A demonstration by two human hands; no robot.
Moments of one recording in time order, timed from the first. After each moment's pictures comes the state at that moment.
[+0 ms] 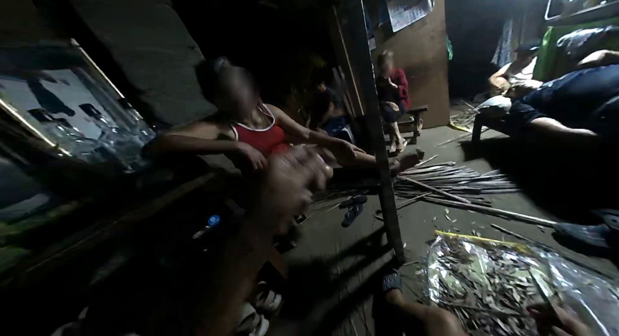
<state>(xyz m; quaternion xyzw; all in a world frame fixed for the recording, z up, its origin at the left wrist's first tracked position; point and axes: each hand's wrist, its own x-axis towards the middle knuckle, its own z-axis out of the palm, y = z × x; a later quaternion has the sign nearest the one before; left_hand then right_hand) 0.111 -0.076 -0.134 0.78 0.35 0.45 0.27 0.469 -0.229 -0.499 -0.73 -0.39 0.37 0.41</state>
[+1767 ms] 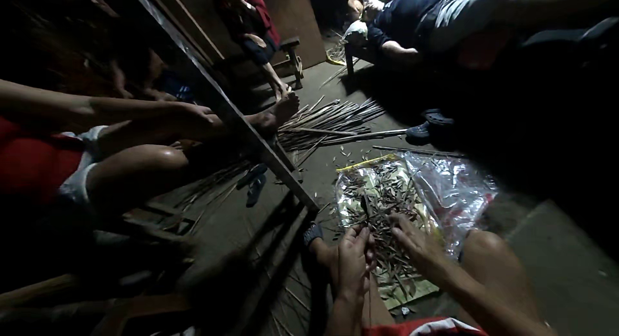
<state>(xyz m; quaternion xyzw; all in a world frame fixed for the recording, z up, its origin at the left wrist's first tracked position) 0.298 -0.147 -0.433 0.45 0.43 0.23 0.75 0.418 -0.248 -0.457 -0.71 -0.40 0.36 0.45</state>
